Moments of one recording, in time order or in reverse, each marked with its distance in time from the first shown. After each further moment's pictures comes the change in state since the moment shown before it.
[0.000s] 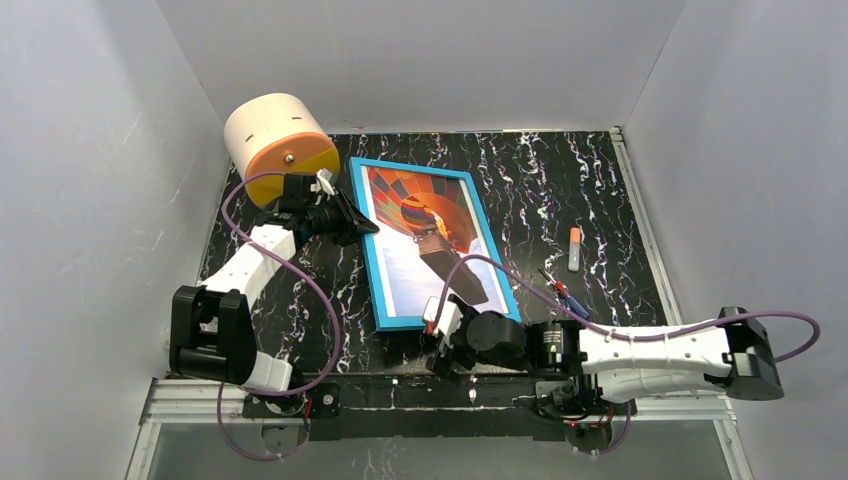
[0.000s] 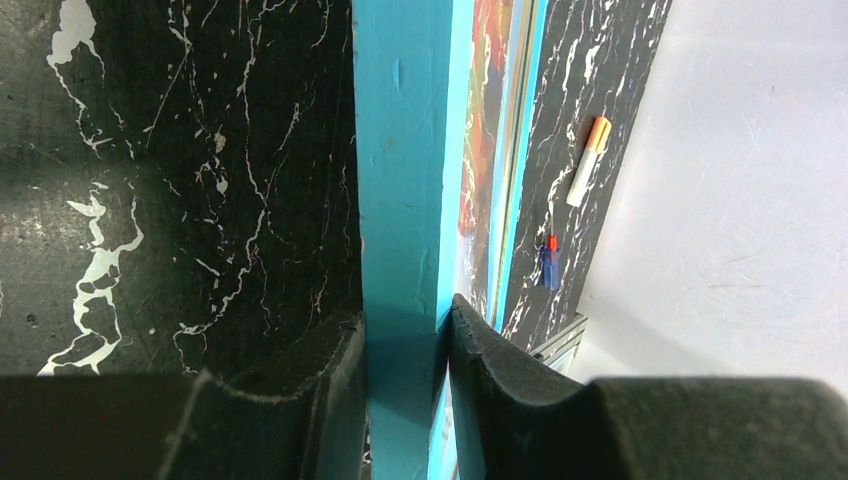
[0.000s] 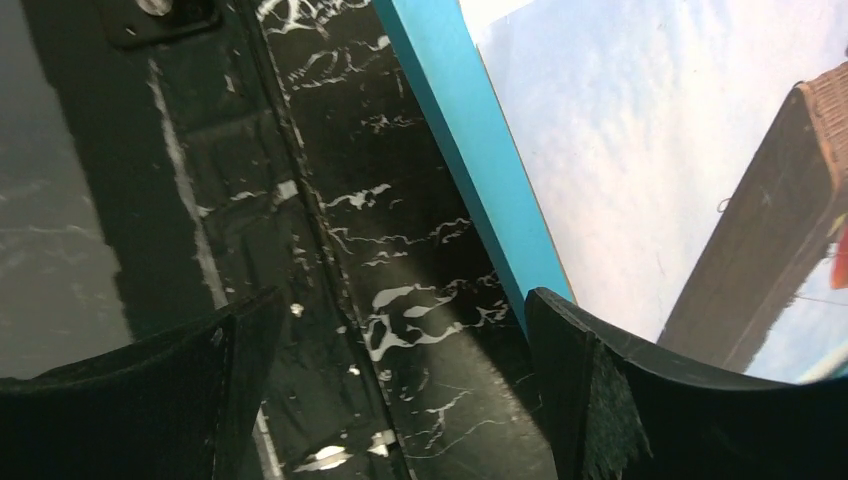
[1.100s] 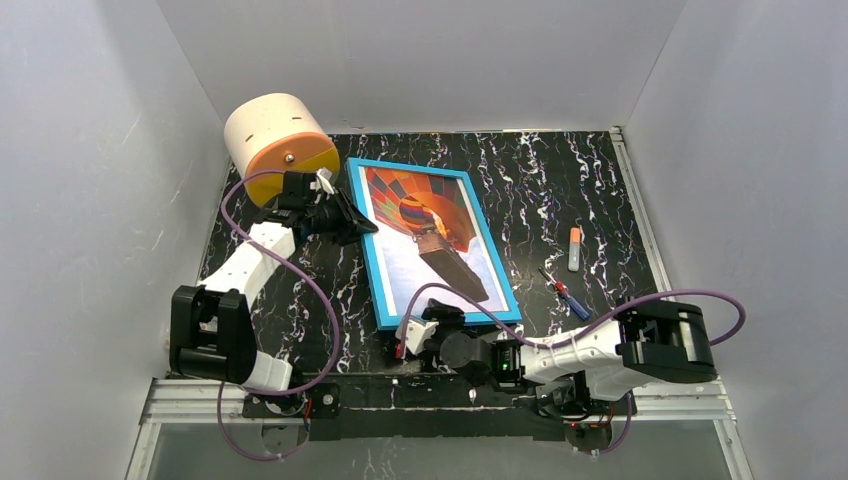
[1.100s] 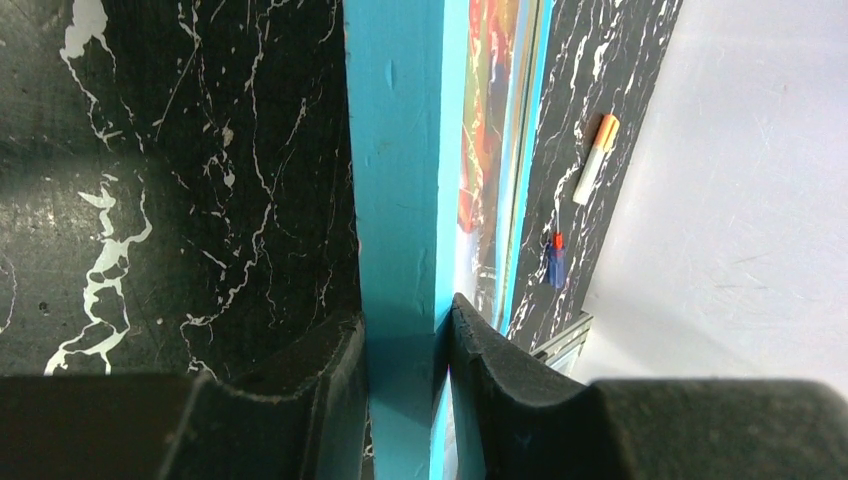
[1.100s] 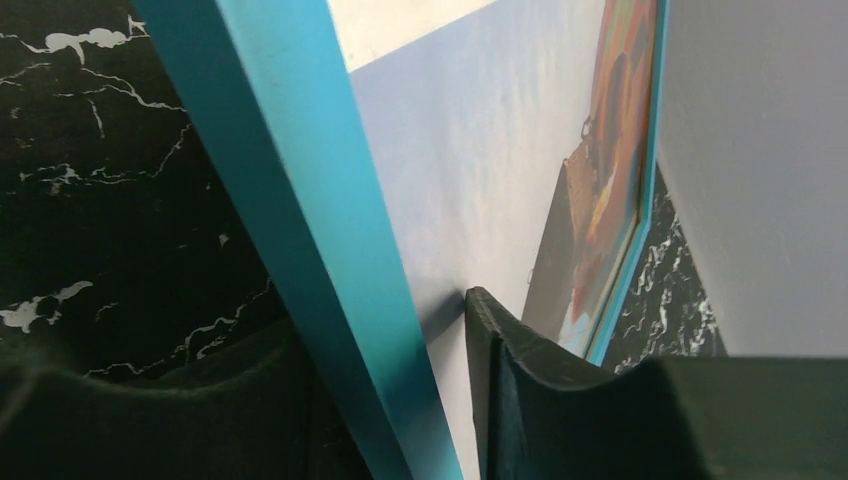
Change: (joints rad) left arm -0.004 0.002 0.027 -0.061 -0.011 0.026; right arm 0.064 0.422 -0.165 0.753 0.527 -0.536
